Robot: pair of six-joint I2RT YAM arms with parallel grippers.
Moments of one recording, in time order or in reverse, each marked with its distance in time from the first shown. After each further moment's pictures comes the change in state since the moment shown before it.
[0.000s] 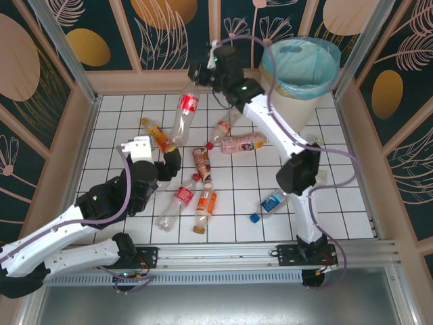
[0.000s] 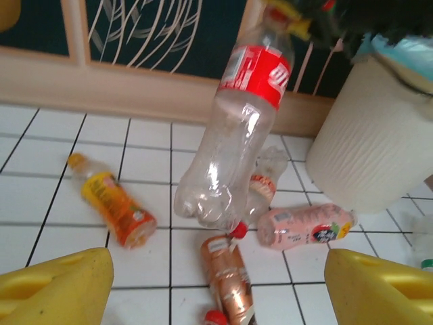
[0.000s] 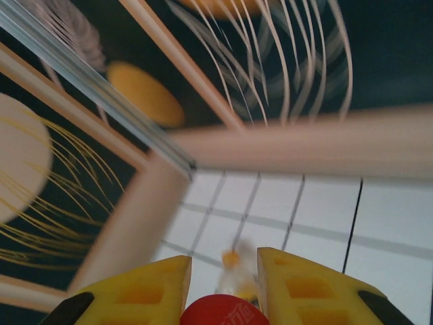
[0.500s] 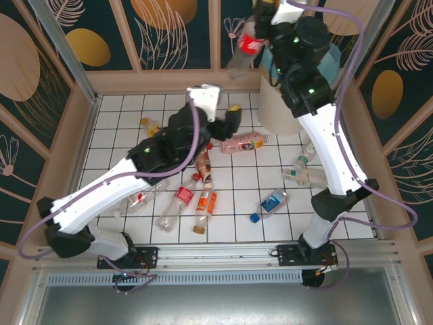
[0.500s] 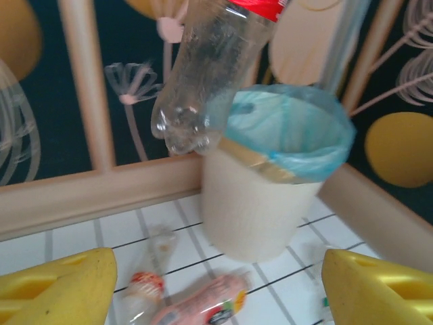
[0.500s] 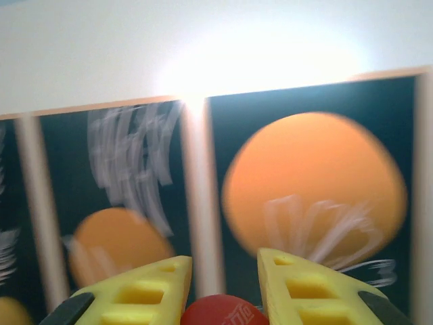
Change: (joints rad) left arm 0.000 0.608 0.628 0.208 0.262 0.323; right arm -0.123 -0.404 -0.084 0.278 0.414 -0.610
